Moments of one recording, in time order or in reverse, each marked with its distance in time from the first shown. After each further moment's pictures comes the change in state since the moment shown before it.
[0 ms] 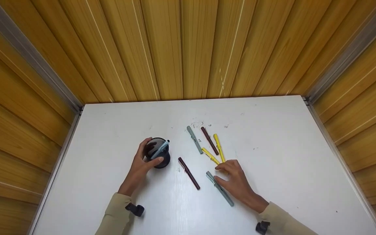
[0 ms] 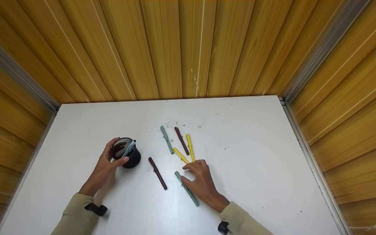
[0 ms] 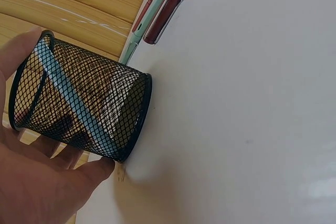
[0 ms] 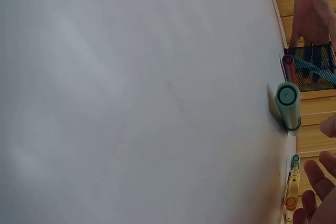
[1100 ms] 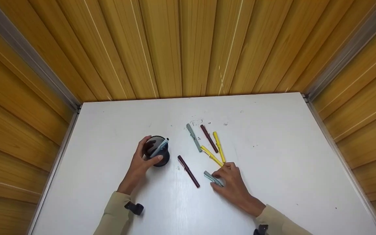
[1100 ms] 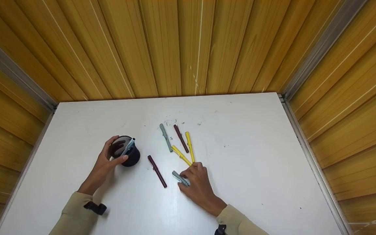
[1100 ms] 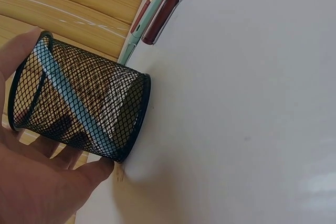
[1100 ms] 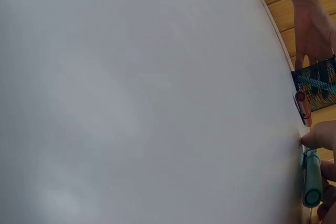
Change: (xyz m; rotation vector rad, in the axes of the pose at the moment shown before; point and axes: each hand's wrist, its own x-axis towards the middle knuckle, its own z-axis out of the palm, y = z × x) left_hand 0.002 -0.002 -0.001 -0.018 -0.010 0.020; right_hand -0.016 0.007 0.019 -0.246 0.058 -0.237
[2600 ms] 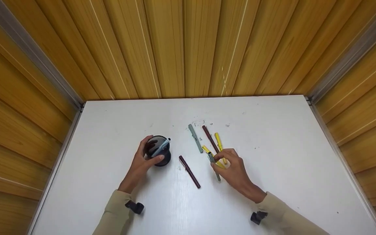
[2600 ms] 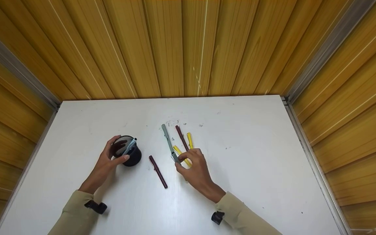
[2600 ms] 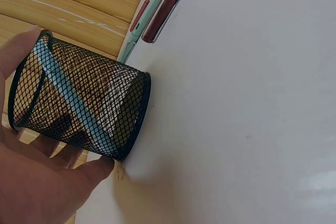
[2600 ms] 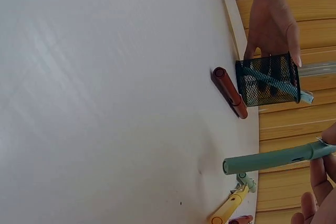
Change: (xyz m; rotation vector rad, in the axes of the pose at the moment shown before) left_hand 0.000 0.001 0.000 0.023 0.011 -0.010; right_hand 0.060 -0.026 -0.039 0.330 0.004 0.187
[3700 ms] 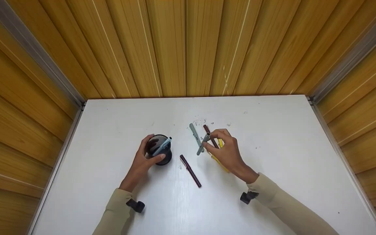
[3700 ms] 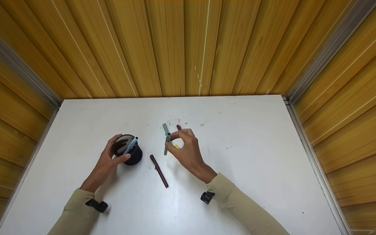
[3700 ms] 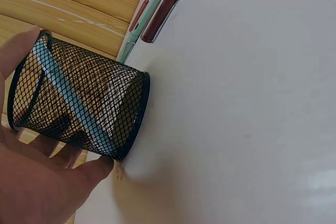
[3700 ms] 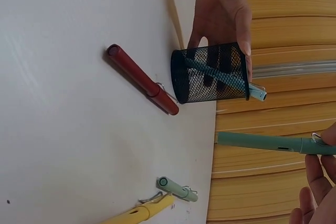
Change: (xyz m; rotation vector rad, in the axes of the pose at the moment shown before) left_hand 0.002 -0.002 -0.001 -0.011 -0.008 0.014; right_hand 0.058 -0.041 0.002 0.078 0.061 -0.087
